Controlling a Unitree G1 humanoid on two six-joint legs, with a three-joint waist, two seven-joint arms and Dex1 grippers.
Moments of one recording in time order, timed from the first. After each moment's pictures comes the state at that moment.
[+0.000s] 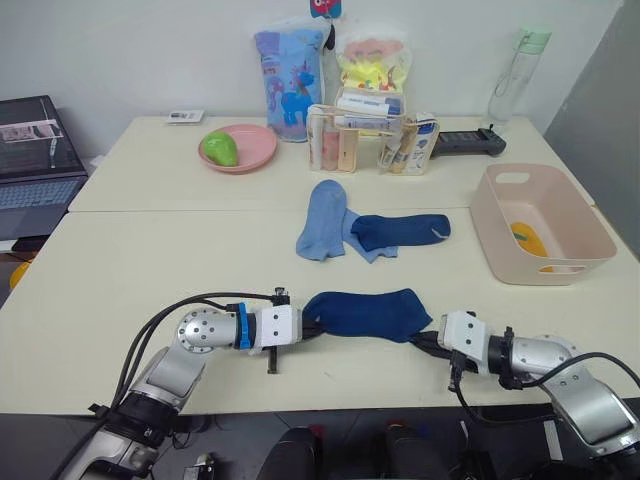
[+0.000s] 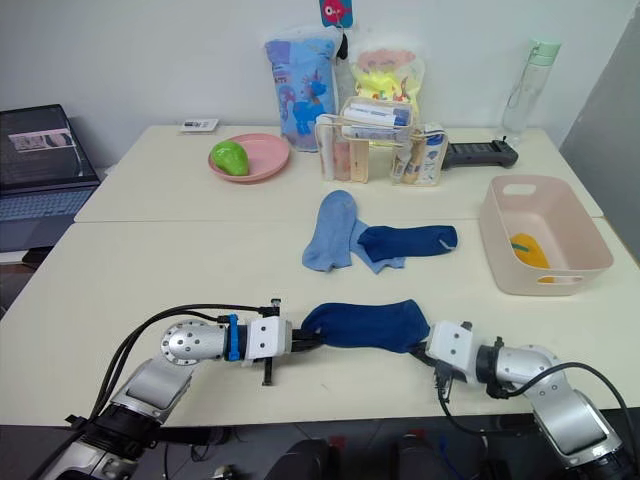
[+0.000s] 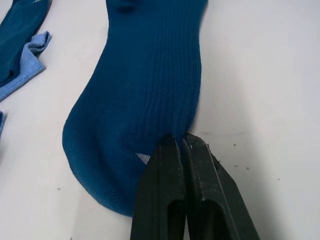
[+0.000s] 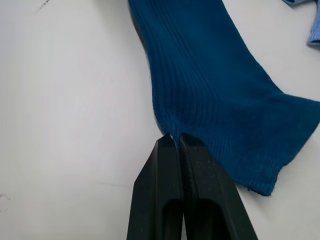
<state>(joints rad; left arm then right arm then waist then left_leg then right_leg) -0.24 0.63 -0.27 0.08 -0.04 -0.22 -1.08 0.02 -0.75 0.17 -0.33 0.13 0.22 0.90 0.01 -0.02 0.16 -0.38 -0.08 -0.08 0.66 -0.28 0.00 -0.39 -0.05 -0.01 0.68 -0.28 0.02</state>
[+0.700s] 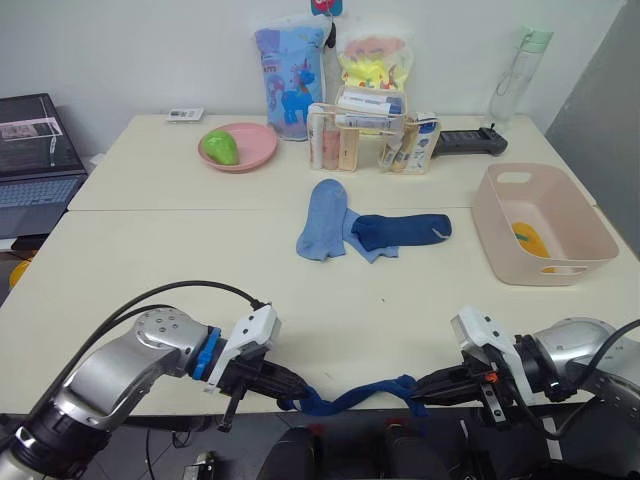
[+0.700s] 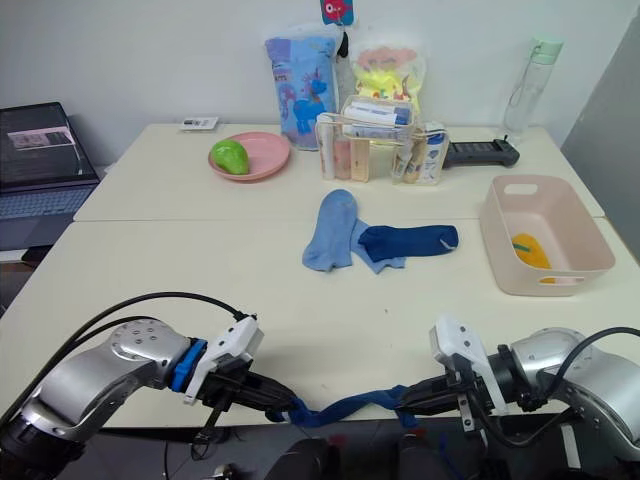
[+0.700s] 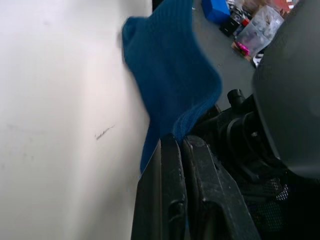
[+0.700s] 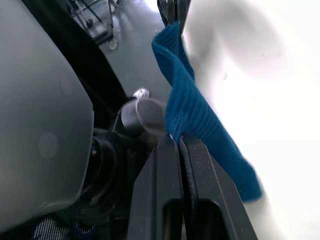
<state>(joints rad) -0.19 0.91 -0.25 -0.37 -0.56 0.61 -1.30 -0.10 -1.01 0.11 -0.63 0.71 0.84 1.13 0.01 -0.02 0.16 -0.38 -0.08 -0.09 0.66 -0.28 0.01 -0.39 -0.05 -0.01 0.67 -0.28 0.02</state>
